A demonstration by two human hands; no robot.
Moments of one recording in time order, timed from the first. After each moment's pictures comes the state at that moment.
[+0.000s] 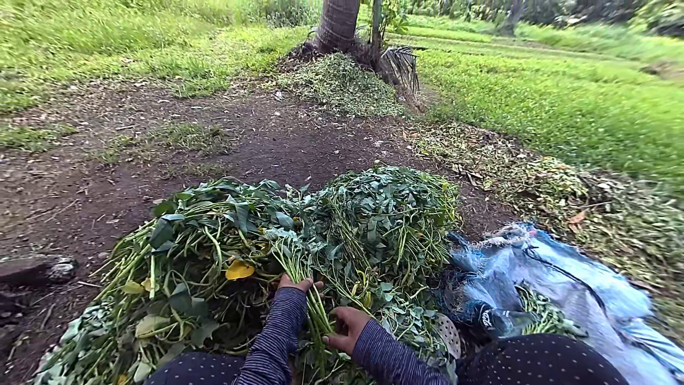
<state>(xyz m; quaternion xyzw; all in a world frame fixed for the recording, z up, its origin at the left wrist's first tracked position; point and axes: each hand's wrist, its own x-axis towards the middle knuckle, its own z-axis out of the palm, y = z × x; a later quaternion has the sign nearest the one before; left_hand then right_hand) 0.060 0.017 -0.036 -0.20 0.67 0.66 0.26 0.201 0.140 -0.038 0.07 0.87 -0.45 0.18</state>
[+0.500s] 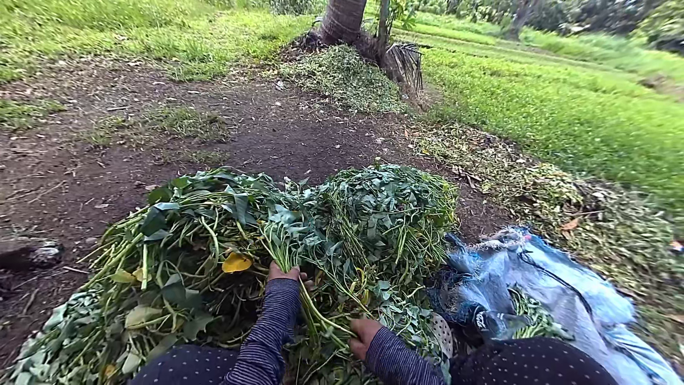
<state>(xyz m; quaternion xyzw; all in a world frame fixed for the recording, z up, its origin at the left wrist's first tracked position) 0.050 0.014 -0.023 -0.21 0.71 0.64 0.22 0.219 0.159 -0.054 0.11 0.88 -0.34 0.31</state>
